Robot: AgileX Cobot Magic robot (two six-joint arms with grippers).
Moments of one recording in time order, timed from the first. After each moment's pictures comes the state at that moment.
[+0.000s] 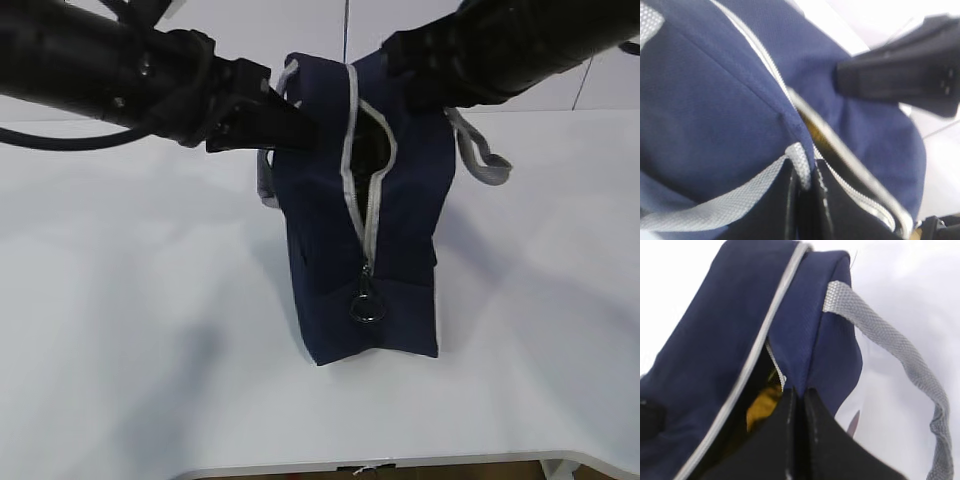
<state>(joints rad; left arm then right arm) -0.47 1.62 -1.16 -1.26 0.68 0.94 0.48 1.50 -1.30 0.08 0.60 0.09</state>
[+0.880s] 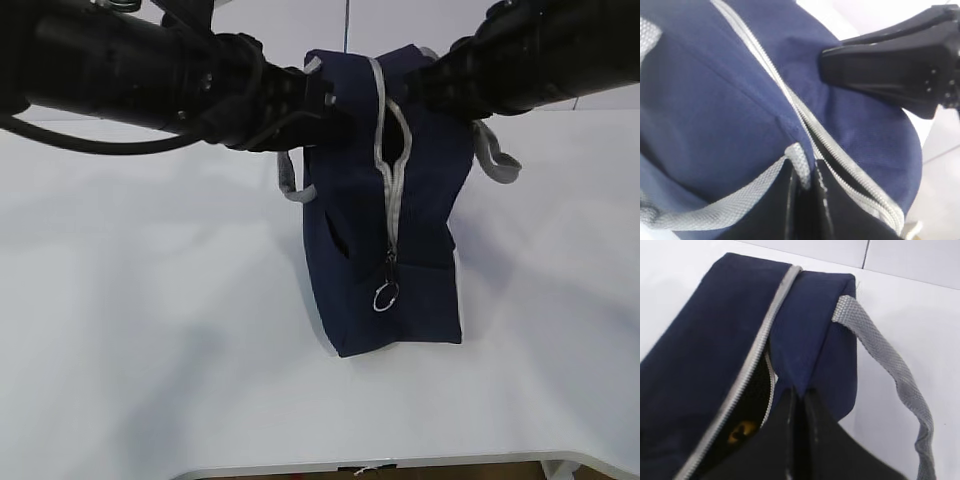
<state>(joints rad) -0.61 1.64 -1.17 -1.29 0.43 0.97 0.45 1.47 -1.16 -0.11 0.36 0.13</state>
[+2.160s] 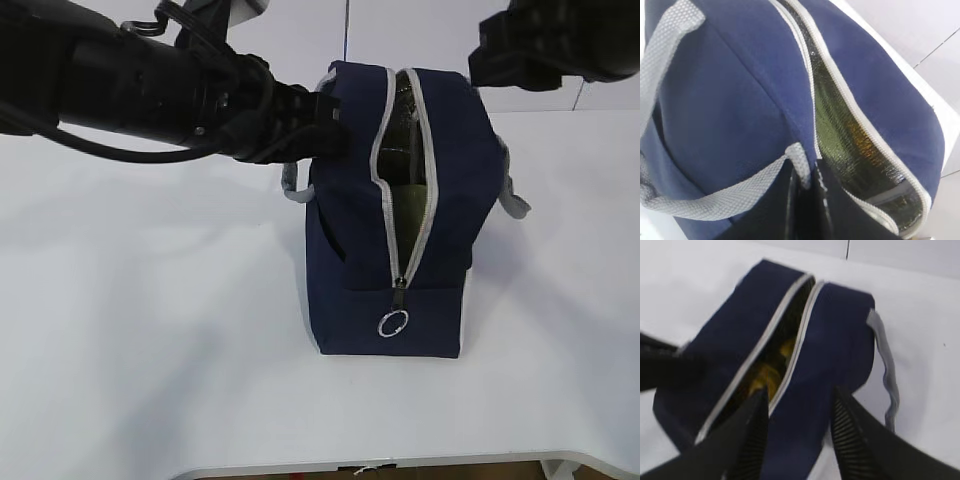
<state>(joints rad) -0.61 1.69 -1.17 -1.32 0.37 0.98 0.43 1.28 -1.16 -0.05 0.57 0.09</state>
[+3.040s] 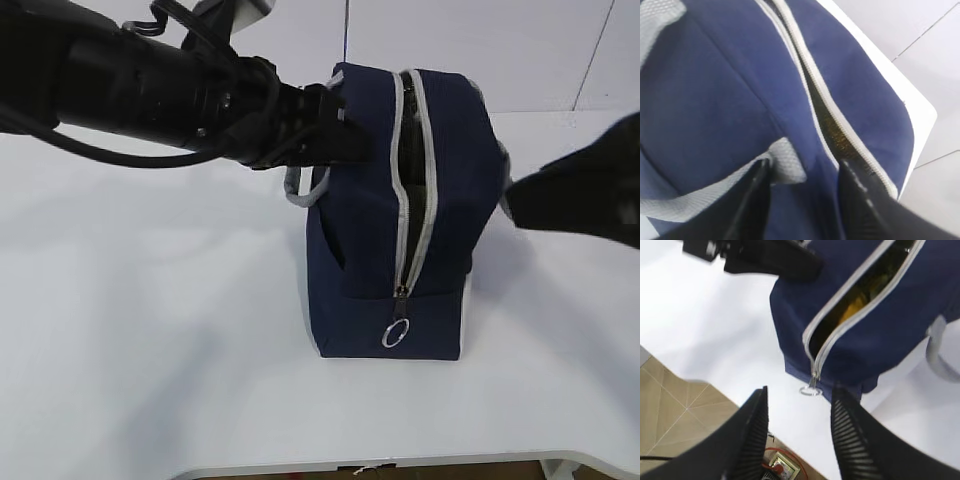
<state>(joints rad) -0.61 1.69 -1.17 -1.35 0.44 0.98 0.43 1.01 -0.96 0.38 0.79 -0.38</state>
